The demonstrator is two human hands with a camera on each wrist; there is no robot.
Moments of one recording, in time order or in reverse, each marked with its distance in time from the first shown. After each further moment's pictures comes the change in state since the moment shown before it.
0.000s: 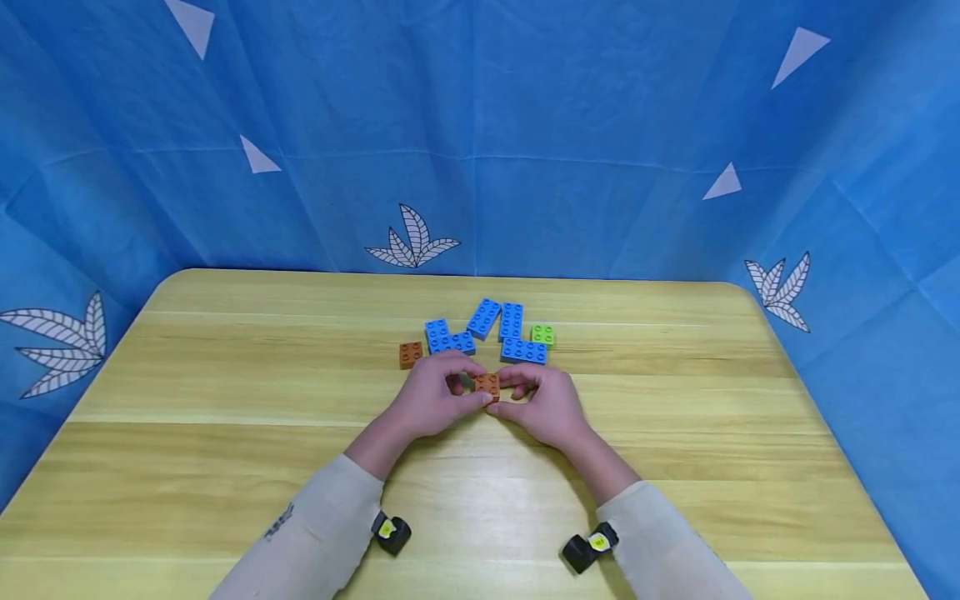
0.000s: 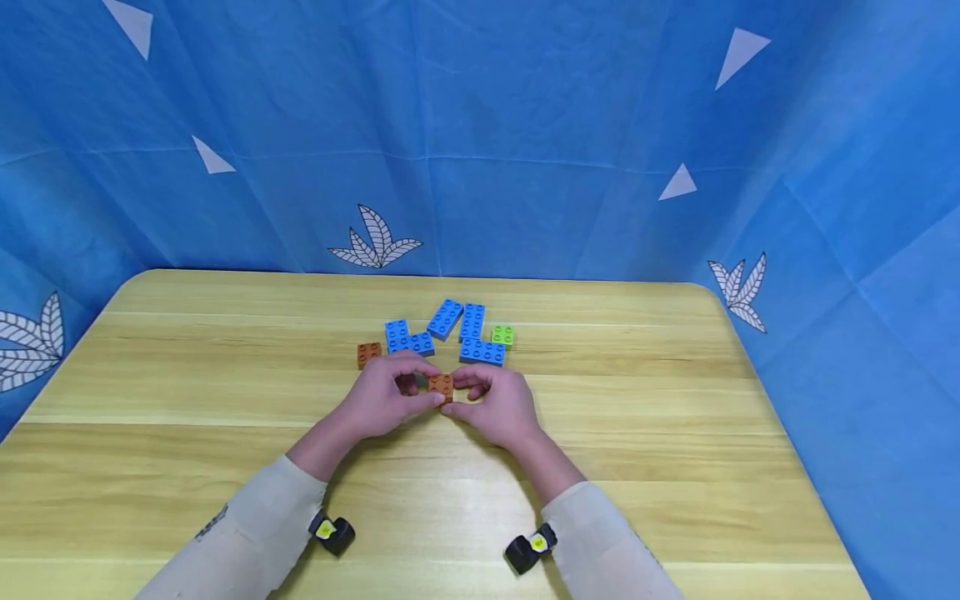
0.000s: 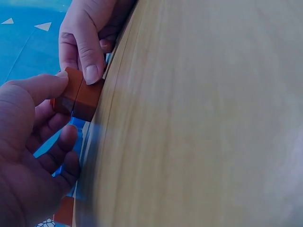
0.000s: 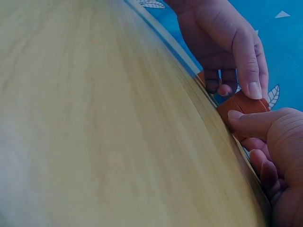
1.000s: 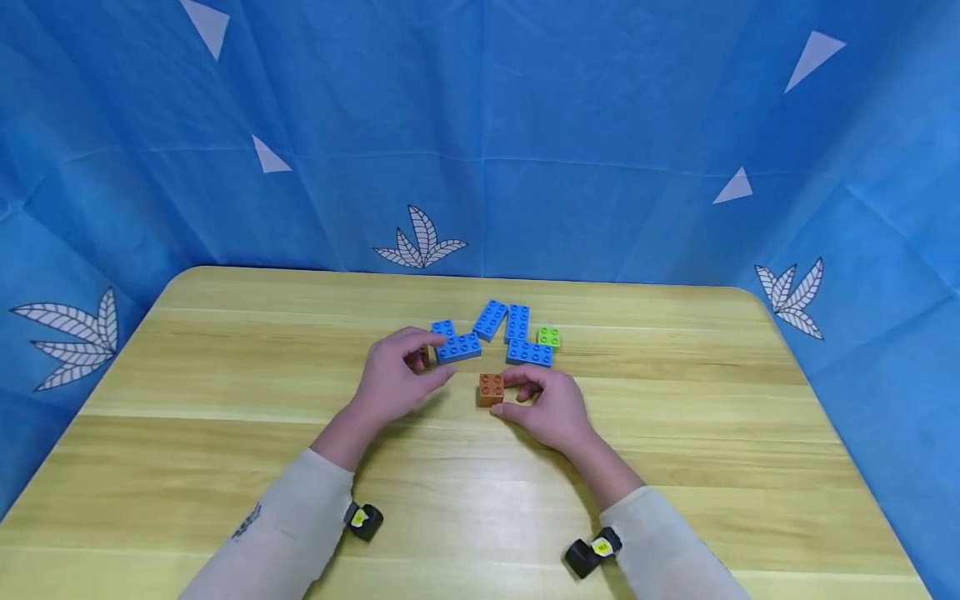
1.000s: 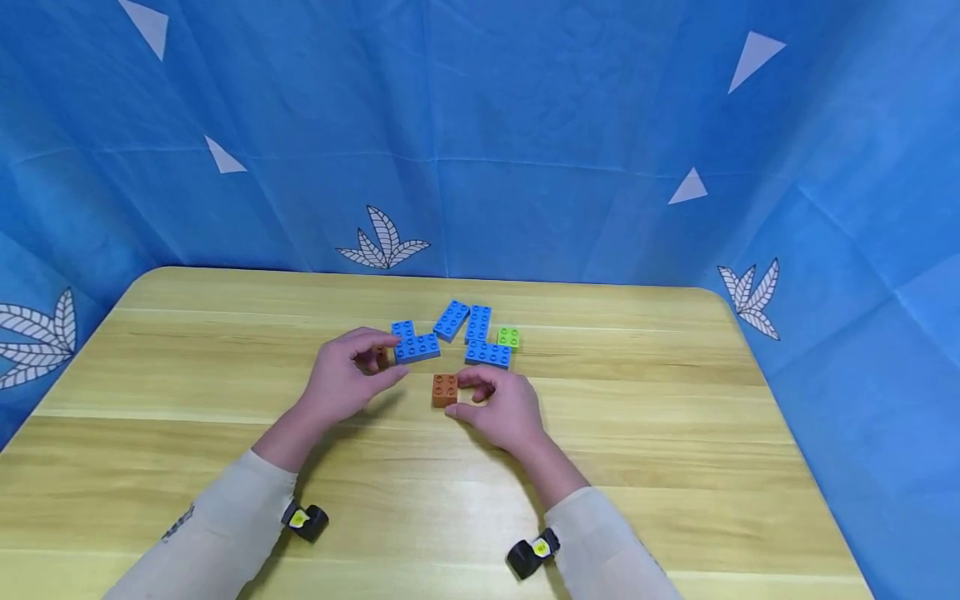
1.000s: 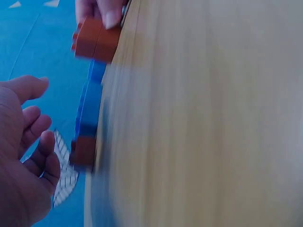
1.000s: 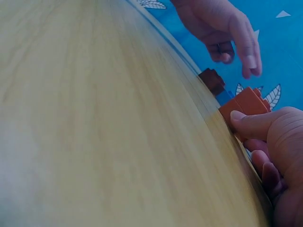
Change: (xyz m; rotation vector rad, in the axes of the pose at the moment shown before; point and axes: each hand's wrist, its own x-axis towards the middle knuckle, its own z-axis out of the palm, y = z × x) left_hand -0.009 -0.019 -0.042 0.004 0.246 0.059; right_hand 0.000 -0.001 0.003 -0.059 0.010 0.029
